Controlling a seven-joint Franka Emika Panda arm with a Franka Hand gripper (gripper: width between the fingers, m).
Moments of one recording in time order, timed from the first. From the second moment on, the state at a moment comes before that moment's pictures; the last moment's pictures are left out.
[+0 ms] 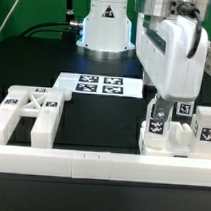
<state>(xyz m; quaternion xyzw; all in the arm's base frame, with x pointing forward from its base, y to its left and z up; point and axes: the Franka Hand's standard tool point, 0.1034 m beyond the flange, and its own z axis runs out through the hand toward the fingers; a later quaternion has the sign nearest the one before) 0.637 0.041 0.090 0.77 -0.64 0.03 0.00</state>
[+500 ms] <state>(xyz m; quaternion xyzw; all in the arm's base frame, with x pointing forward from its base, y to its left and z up) 0.642 0.050 0.092 0.89 -0.45 0.05 0.00</state>
